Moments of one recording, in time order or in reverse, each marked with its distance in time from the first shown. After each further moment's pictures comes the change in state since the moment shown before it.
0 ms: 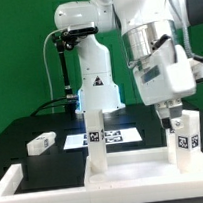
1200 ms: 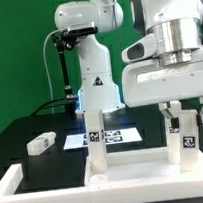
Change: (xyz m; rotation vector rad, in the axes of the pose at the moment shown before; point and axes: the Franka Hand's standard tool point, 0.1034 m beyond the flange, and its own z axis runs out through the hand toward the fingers) arm -0.022 -0.001 0.007 -0.064 0.065 -0.777
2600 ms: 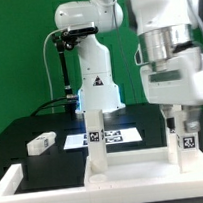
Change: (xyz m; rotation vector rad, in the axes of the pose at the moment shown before) arm -0.014 0.000 0.004 -0.014 -0.054 0.595
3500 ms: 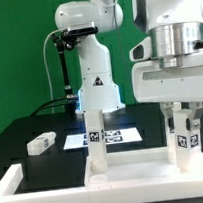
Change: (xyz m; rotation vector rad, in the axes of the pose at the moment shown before) arm 0.014 0.005 -0.002 -0.066 0.019 0.030
